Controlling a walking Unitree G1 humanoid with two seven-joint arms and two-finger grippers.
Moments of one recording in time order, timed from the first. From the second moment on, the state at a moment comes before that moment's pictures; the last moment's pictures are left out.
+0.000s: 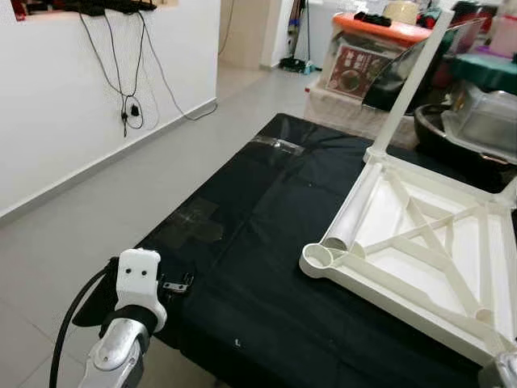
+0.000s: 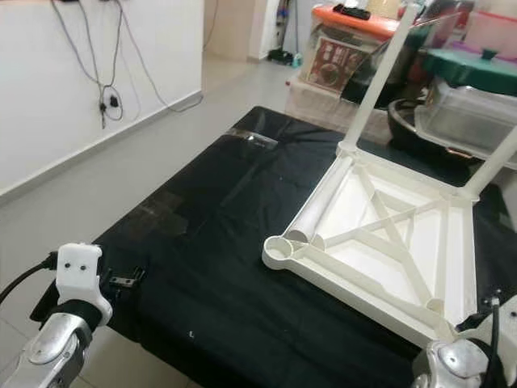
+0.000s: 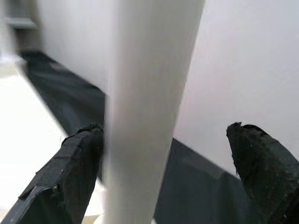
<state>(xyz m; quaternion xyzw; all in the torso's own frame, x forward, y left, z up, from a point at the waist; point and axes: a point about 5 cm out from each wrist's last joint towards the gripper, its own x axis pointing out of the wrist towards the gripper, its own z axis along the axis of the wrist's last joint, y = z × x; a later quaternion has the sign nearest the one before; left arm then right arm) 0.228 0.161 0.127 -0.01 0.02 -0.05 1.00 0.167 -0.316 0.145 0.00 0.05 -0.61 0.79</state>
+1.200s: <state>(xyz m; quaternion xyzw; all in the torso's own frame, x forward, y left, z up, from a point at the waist) 0.244 0.168 0.133 0.02 0.00 -0.01 1.00 0.237 -0.176 0.161 0.04 0.11 -0.06 0.99</state>
